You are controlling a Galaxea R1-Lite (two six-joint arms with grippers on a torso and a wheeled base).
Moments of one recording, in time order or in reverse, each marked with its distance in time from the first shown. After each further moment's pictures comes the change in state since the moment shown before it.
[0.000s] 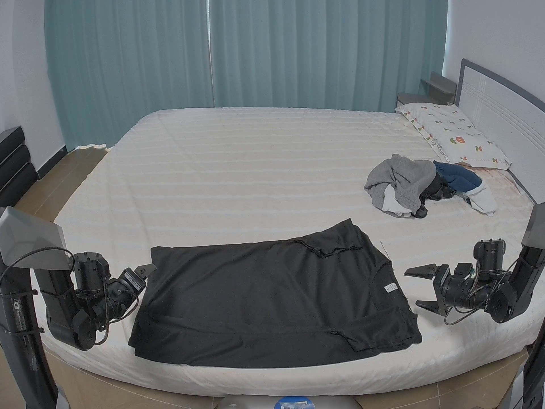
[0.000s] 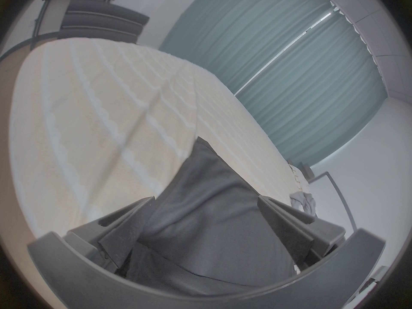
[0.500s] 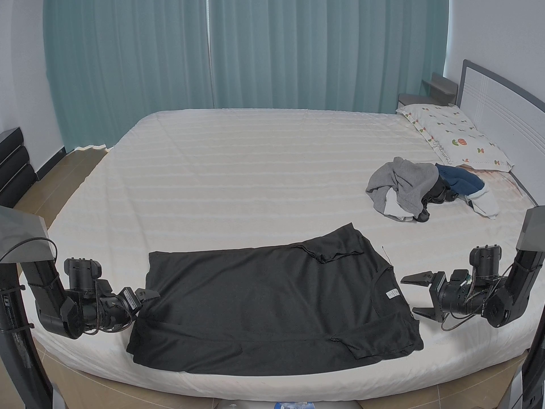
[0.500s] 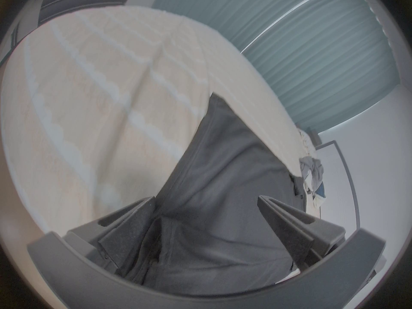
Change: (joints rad) left arm 0.101 -0.043 -0.049 0.381 -0.273 0.178; right arm 0.012 0.043 0.021 -0.031 0.012 -0.005
